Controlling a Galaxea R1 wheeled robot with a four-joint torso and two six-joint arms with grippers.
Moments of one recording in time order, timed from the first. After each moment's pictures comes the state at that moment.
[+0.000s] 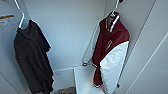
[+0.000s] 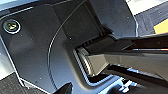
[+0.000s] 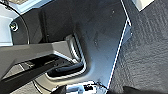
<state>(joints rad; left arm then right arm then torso) 1.48 3.08 -2.74 0.36 -0.02 -0.18 -1.52 3.06 -2.72 -0.11 0.04 0.17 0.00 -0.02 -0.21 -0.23</state>
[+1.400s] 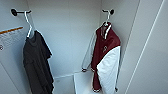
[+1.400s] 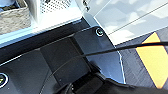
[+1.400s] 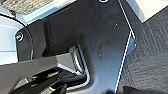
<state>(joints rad) 1.37 2.94 -2.42 0.36 0.00 -0.18 -1.54 3.05 -2.72 -0.11 0.03 0.17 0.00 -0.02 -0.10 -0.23</state>
